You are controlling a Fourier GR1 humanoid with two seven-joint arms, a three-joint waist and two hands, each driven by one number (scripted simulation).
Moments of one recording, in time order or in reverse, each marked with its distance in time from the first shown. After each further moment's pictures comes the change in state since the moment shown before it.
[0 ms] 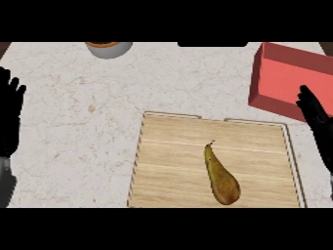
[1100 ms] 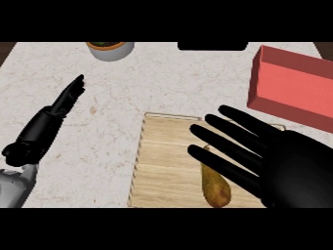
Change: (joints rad) left arm -0.048 0.084 -0.264 0.058 -0.144 -0.378 -0.256; right arm -0.558 -0.366 0.478 -0.606 0.553 0.554 0.135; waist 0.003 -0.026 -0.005
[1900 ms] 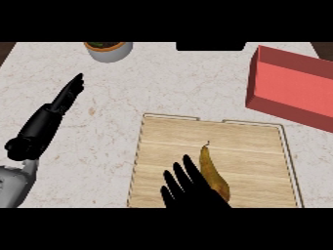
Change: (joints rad) left arm -0.018 -0.016 0.027 0.055 -0.018 -0.032 -0.026; right arm -0.126 0.373 0.500 0.050 0.186 0.520 0.583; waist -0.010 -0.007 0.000
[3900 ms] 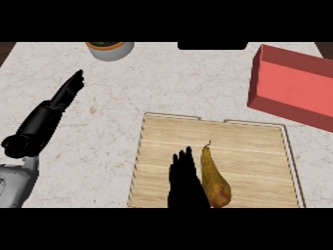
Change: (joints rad) left arm 0.001 -0.108 0.127 -0.017 -0.108 -0.125 0.025; right arm 0.238 0.230 0.076 0.405 0.565 0.061 -0.059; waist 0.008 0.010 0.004
